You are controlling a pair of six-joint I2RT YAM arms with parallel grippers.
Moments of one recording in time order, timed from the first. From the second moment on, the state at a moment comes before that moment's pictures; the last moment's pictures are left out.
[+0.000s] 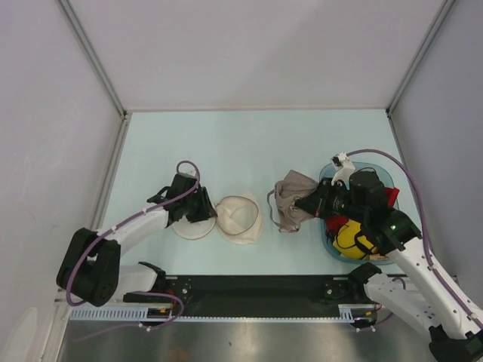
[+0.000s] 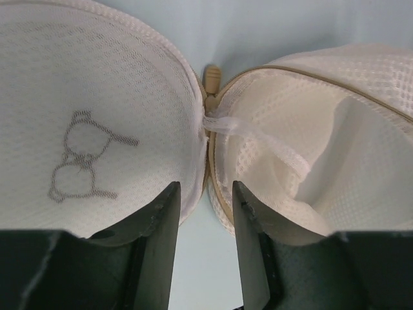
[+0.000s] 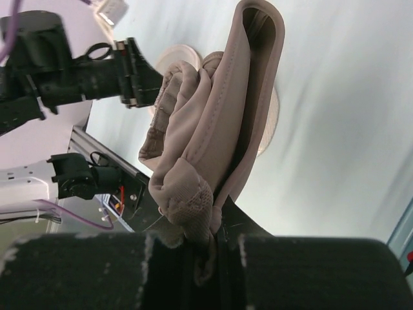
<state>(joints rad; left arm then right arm) -0.41 1.24 0.61 -0.31 0.14 -0.65 0.52 0.73 0.85 -0.57 -0.29 0.62</state>
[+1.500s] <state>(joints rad) -0.53 1.10 0.64 -0.37 0.13 -0.63 1.02 1.43 1.11 -0.39 -0.05 0.78</state>
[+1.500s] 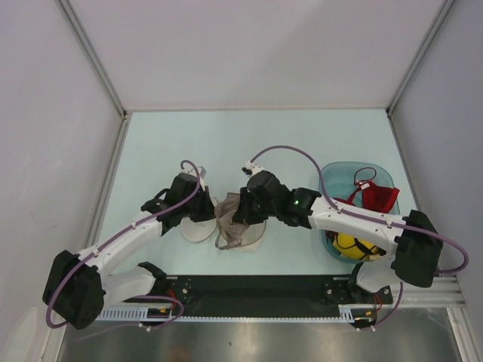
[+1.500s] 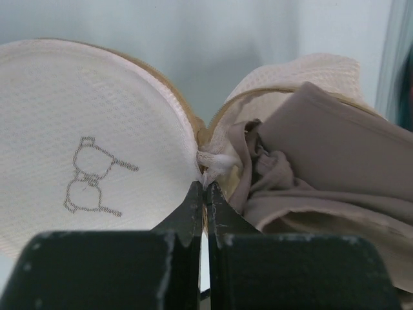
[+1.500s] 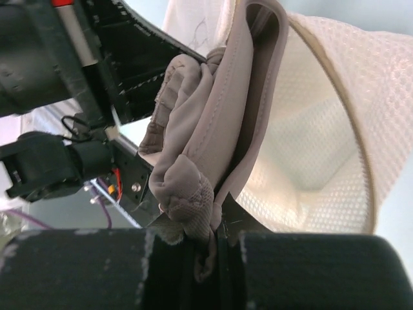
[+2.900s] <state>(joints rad) -0.67 1.01 0.65 -0.41 0.18 -0.68 0.96 1.73 0.78 0.32 -0.04 1.17</state>
